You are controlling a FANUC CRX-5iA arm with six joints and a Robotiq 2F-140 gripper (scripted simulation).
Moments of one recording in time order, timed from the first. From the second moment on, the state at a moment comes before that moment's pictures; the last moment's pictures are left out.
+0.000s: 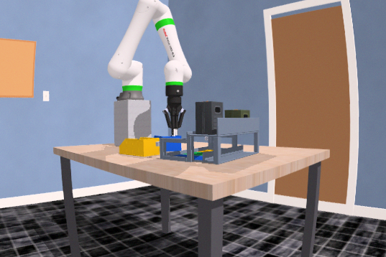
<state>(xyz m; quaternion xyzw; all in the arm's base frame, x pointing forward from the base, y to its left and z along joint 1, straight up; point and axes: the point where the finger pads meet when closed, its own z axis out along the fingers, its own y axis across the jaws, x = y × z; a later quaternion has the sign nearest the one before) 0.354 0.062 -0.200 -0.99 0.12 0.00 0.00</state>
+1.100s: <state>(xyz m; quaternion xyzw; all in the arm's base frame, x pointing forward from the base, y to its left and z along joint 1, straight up) 0.354 0.062 -0.186 -0.99 0.12 0.00 0.00</state>
